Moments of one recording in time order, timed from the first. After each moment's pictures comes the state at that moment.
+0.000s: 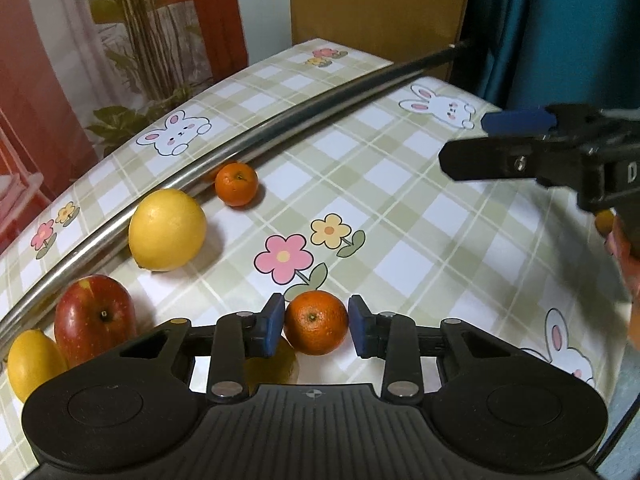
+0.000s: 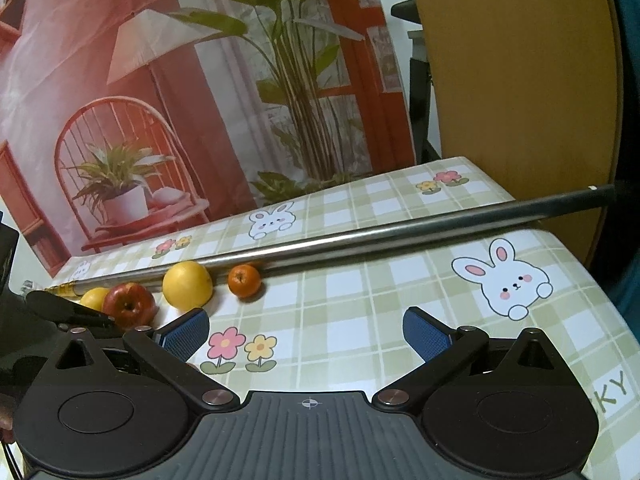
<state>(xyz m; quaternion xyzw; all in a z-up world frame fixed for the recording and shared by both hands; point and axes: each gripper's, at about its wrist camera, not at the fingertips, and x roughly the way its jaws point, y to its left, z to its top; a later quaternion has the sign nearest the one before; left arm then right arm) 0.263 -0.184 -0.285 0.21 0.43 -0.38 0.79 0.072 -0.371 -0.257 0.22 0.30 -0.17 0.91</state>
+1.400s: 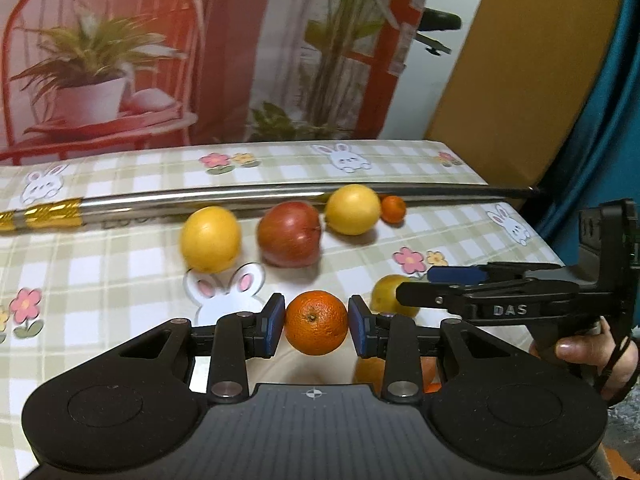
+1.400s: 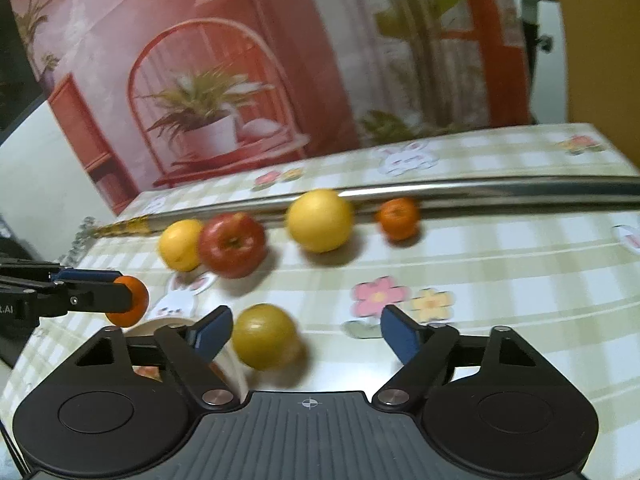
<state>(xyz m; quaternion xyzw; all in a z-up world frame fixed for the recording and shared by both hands) 0.234 -0.019 -0.243 -0.01 0.40 -0.25 0.88 0.153 -0.280 -0.283 0.22 0.35 -0.03 0.91</state>
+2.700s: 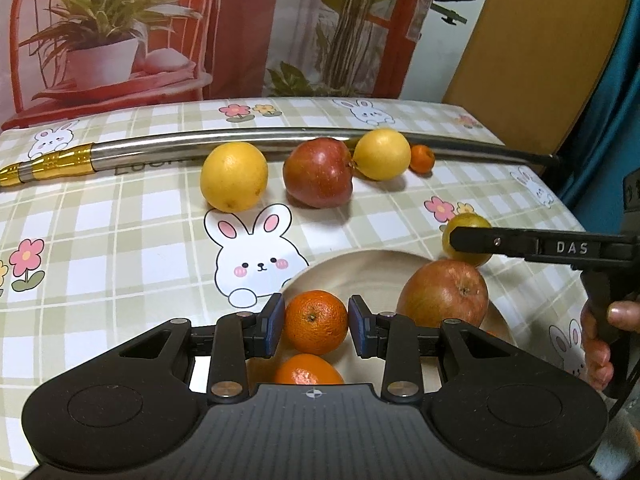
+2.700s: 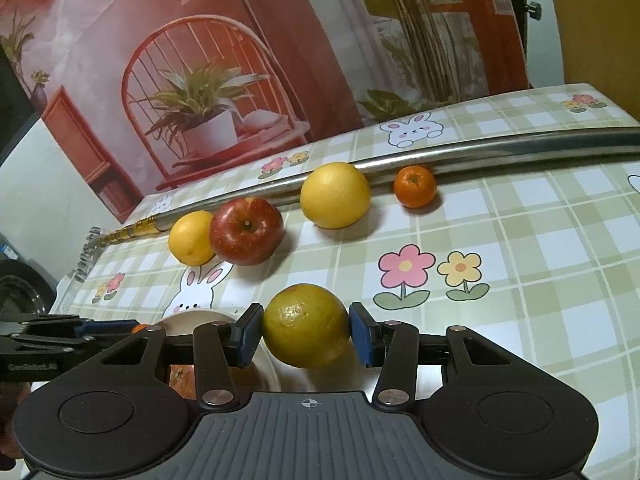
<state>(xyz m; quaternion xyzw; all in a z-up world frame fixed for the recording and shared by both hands) 0.228 -0.008 -0.284 0.01 0.43 -0.24 0.87 0.144 -0.274 -0.291 0.27 0.35 -0.05 0.90</state>
